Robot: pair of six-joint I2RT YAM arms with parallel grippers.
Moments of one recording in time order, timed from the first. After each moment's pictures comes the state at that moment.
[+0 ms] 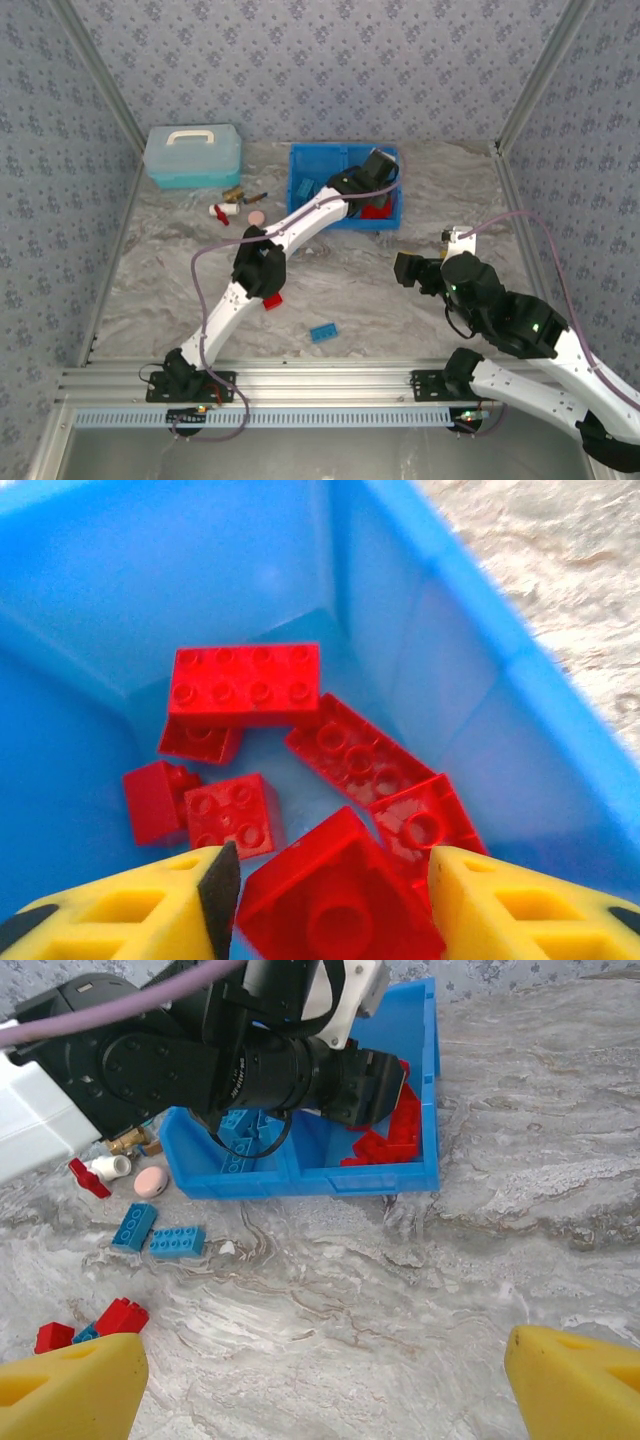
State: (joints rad) left arm -0.83 2.59 2.54 -0.70 -0.28 -0.21; right arm 0.91 0.63 0.97 -0.90 0.52 0.64
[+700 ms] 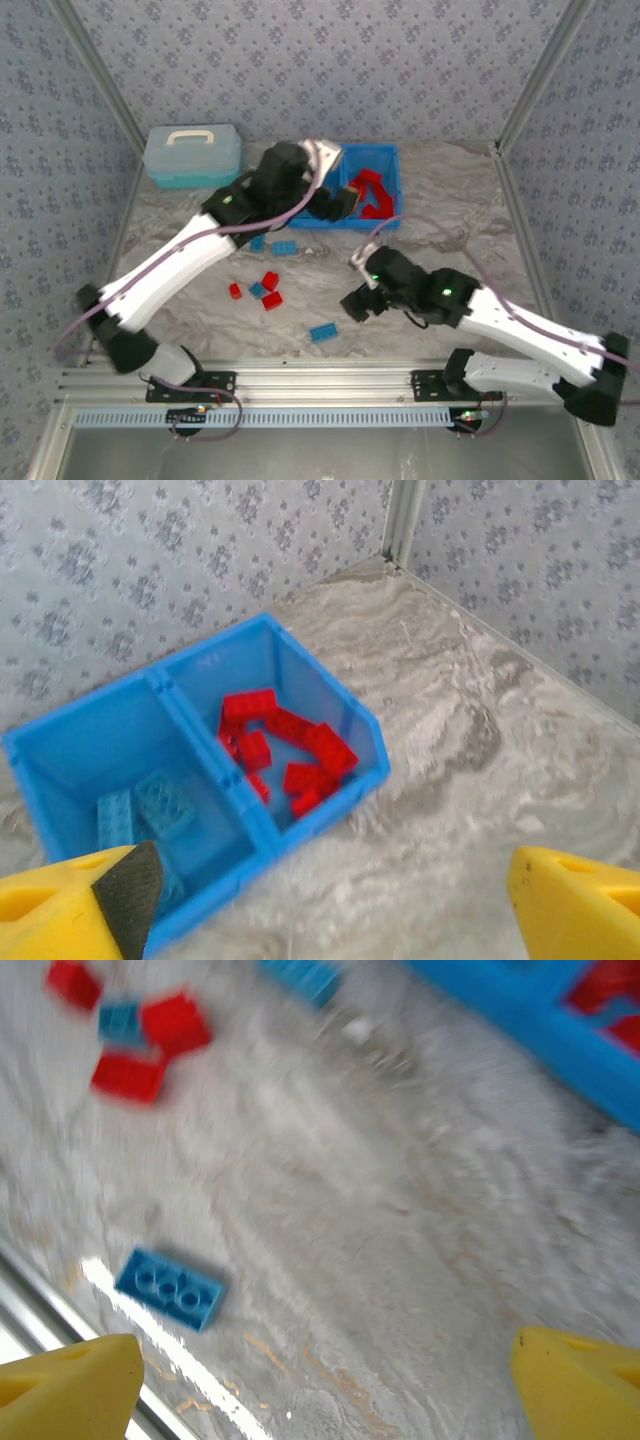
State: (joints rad) left arm -0.86 1.43 1.59 -0.62 -0.10 -0.11; right arm 1.03 1.04 0.92 -0.81 0.17 0.14
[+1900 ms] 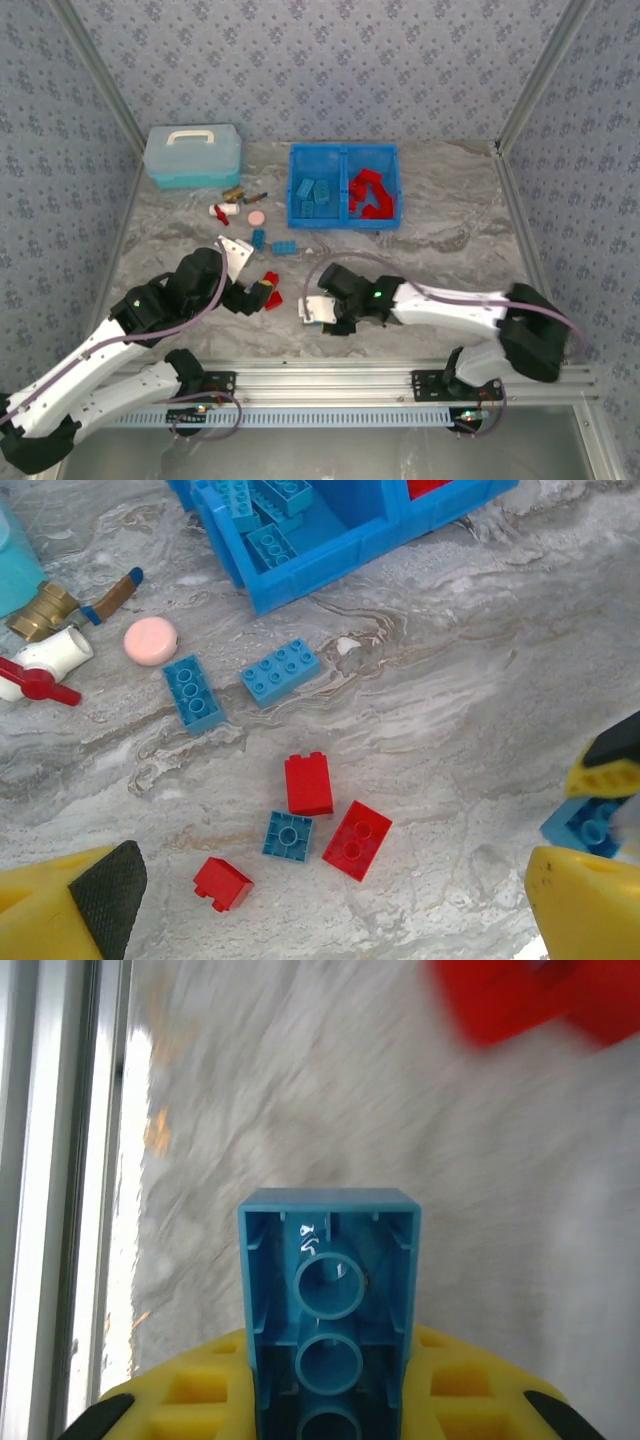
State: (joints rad) left arm -0.87 0.71 0.87 -0.87 -0.24 -0.17; right arm 1.07 1.34 0.81 -0.42 -0.11 -0.54
